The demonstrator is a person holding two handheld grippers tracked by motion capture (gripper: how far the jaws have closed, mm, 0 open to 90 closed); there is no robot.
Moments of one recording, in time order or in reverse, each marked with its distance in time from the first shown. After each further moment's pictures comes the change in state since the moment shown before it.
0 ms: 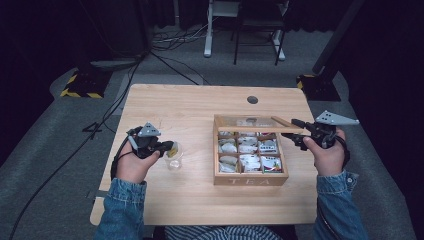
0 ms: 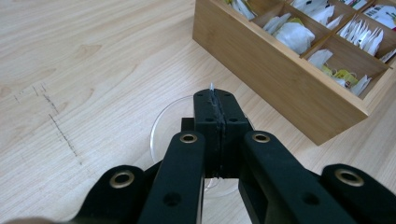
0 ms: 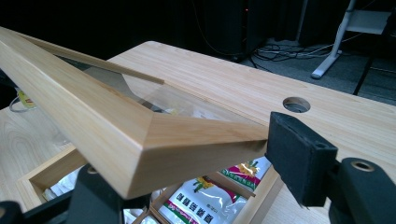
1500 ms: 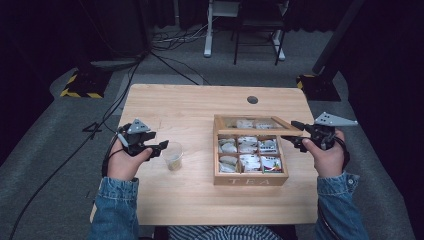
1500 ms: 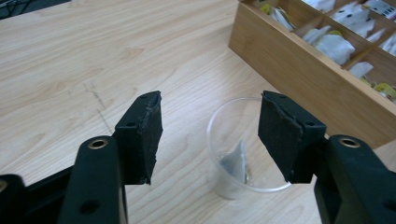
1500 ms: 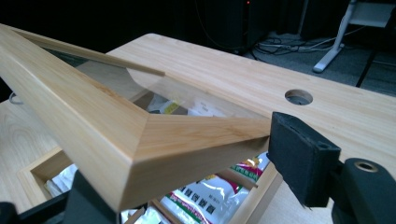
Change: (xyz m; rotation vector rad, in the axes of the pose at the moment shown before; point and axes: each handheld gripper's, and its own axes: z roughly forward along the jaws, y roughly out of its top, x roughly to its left) left arm 0.024 -0.005 -0.013 -0.053 0.094 -0.050; right arm 0.002 -0.004 0.001 0.025 0.001 0.002
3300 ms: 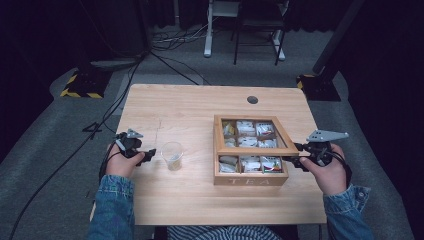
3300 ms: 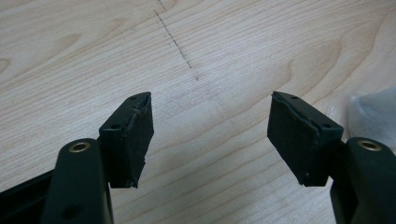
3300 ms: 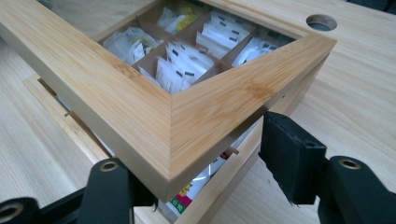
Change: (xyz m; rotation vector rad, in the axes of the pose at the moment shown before) left arm 0.055 -0.059 0.052 0.167 0.118 -0.079; right arm 0.023 -0.030 -0.010 0.253 -0.003 -0.040
